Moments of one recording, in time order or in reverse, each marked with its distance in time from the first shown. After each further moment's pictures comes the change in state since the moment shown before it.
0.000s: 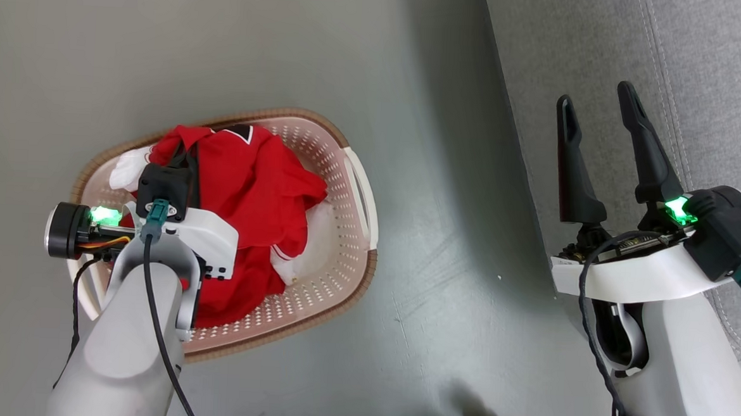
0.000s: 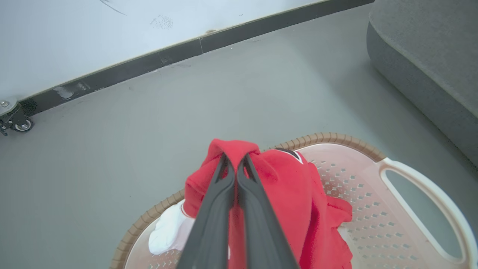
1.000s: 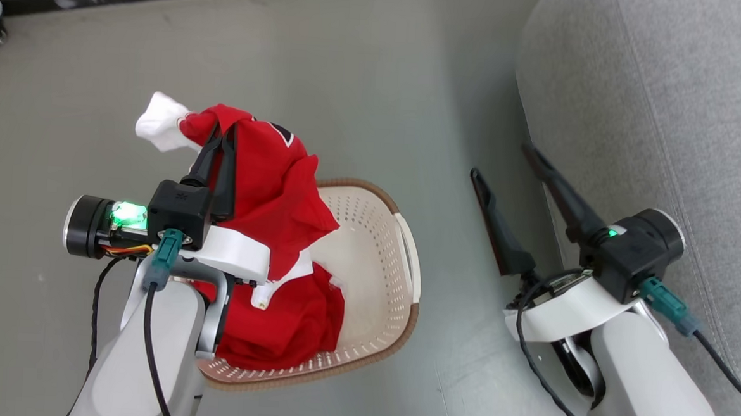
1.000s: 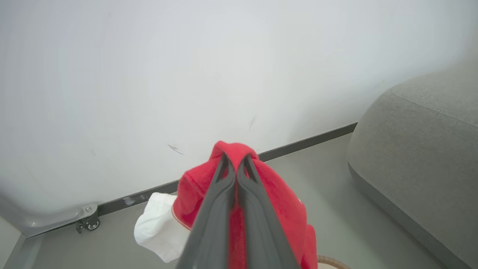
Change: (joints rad) left arm 0.144 -0.013 -0.029 -0.401 -0.008 -0.019 -0.003; right arm 0.003 -0.079 0.210 0.131 -0.044 0.000 0.000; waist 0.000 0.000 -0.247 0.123
